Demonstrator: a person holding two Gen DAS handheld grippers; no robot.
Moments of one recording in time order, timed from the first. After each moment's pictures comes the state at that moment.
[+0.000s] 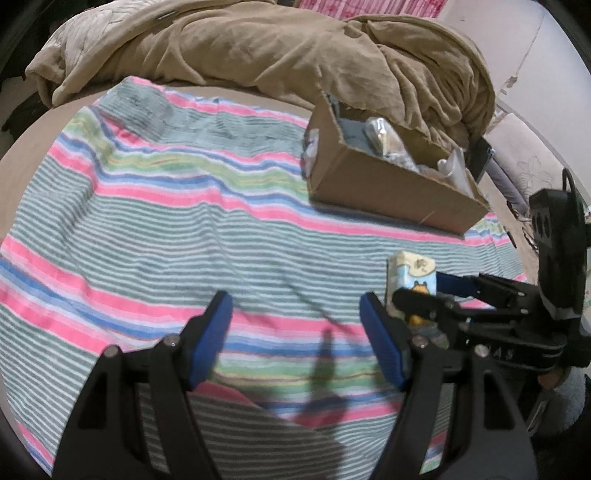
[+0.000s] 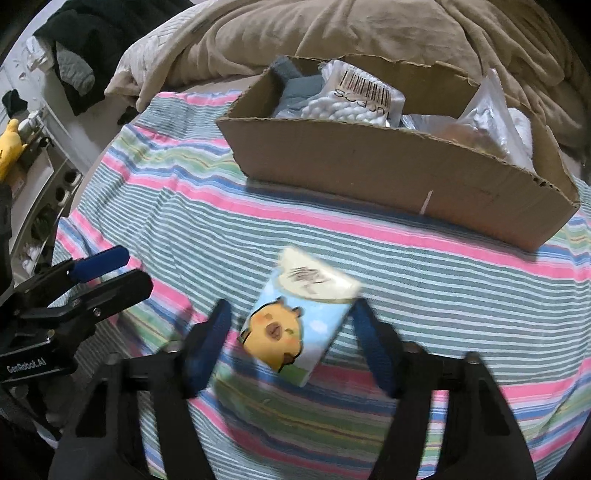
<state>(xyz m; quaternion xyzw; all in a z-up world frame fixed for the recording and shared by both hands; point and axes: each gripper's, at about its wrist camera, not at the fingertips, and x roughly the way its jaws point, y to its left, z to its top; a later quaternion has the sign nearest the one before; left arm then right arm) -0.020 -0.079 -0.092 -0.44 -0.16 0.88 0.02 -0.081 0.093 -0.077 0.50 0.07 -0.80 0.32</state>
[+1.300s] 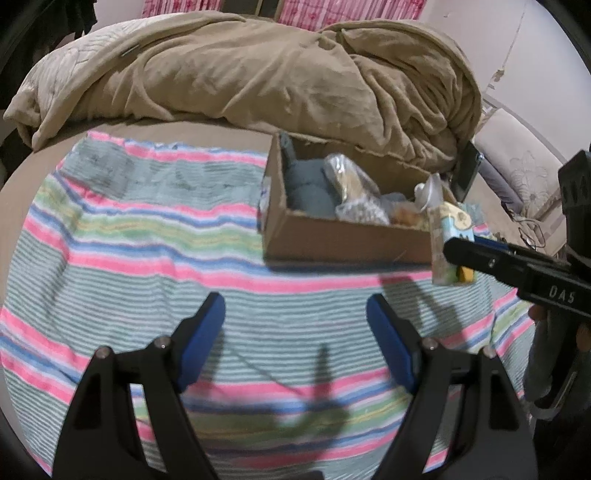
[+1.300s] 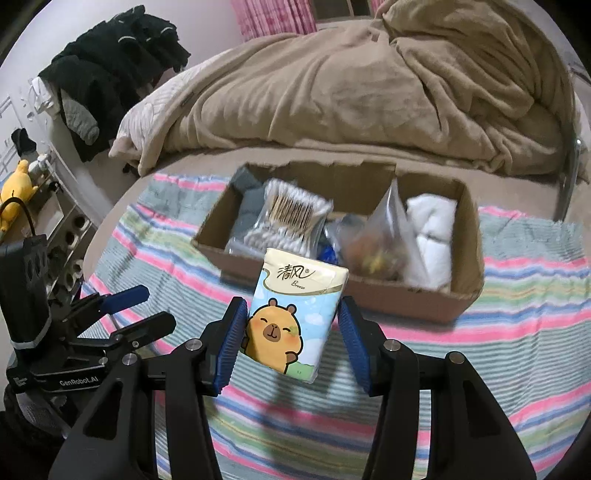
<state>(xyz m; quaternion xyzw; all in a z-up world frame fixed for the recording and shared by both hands) -0.066 -0.047 -0.054 -0.42 -0.13 0.90 0.03 -0.125 0.146 -0.002 0.44 0.02 -0.84 0.32</state>
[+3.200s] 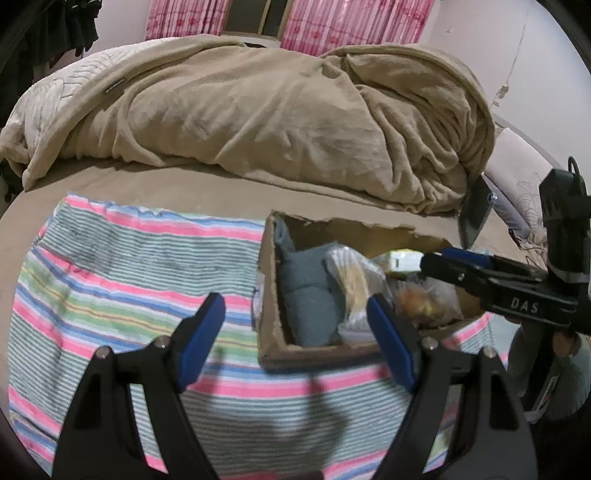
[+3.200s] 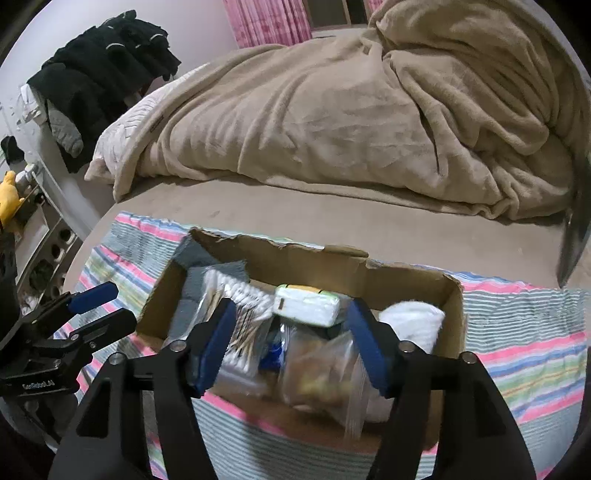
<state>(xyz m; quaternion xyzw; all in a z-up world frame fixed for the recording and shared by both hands) -0.133 -0.052 -0.025 -0.38 -0.13 0.91 0.02 -0.209 0.135 0.000 0.42 0.03 -0.85 0.31</state>
